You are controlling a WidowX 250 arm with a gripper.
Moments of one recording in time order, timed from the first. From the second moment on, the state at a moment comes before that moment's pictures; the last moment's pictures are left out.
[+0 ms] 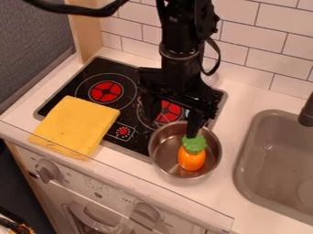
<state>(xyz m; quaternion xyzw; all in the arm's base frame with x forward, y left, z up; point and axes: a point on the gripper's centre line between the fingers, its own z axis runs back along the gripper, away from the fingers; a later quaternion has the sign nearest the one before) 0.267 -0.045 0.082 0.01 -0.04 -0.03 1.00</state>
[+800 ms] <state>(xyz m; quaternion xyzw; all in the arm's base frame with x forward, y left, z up) 0.215 0.090 0.057 0.02 -0.05 0.07 1.00</state>
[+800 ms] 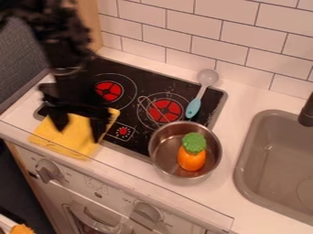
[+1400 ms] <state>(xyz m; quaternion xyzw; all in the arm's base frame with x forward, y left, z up) 0.260 0.123 0.027 0.04 -0.05 0.08 0.99</state>
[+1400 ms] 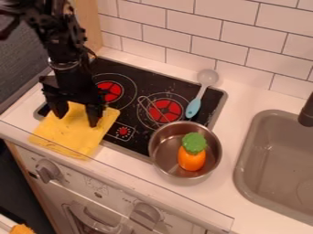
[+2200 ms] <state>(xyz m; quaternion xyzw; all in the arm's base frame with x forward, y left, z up) 0.322 0.148 0.005 0.05 -0.05 0.08 0.99</state>
